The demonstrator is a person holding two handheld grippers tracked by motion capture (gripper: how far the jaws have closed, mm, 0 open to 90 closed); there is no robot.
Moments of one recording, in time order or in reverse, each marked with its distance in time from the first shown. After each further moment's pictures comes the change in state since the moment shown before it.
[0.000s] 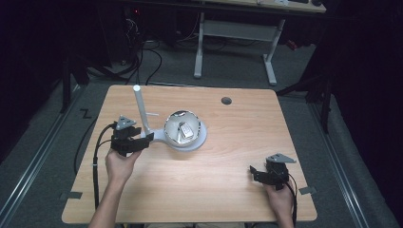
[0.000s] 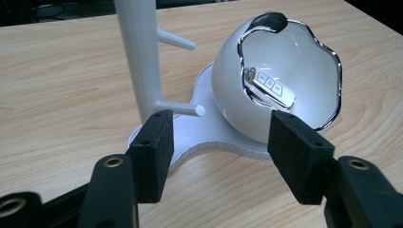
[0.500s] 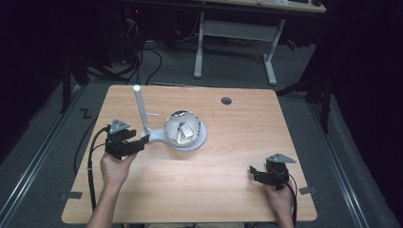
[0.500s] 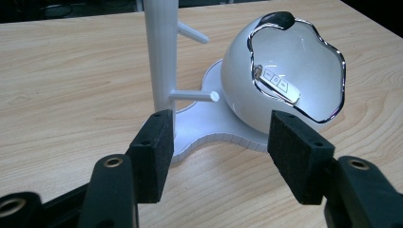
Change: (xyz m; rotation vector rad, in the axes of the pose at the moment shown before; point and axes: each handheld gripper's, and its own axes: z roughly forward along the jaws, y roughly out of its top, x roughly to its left) left arm 0.011 0.008 -0.011 -0.022 -0.005 -0.006; right arm 0.000 0.000 0.000 0.000 0.000 0.000
